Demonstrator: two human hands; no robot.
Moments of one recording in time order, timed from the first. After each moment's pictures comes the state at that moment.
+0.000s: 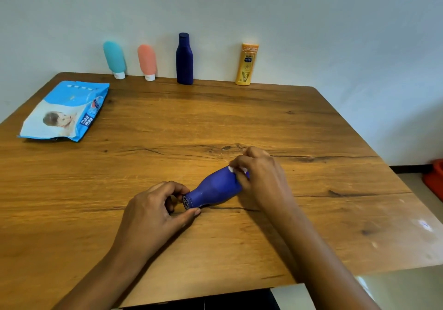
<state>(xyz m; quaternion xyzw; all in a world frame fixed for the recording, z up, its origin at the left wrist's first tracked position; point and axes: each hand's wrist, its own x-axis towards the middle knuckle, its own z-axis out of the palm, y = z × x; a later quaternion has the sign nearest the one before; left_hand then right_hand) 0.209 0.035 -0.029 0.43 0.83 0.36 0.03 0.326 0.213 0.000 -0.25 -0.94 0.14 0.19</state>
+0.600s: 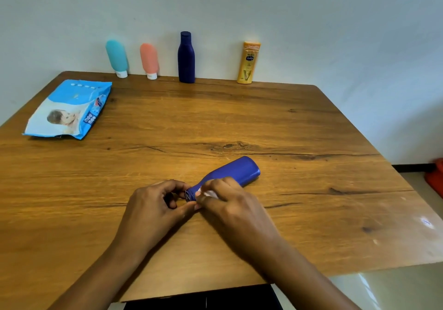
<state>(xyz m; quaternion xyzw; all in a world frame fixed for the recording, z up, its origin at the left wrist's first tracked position) 0.208 0.035 -0.023 0.40 0.82 0.39 0.09 0.340 0.156 -0.014 -0.07 -0.98 0.10 0.16</state>
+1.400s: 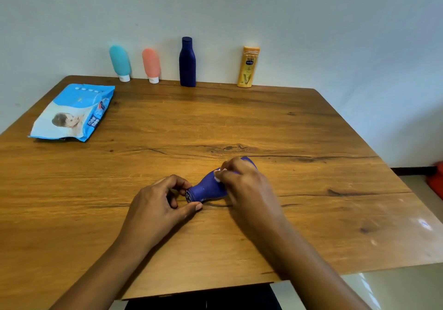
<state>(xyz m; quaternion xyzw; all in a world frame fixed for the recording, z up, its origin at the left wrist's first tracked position) 0.207 0.040 -0.024 0.39 0.85 0.36 0.09 0.333 0.180 -0.007 -0.19 -0.95 0.13 0.22</state>
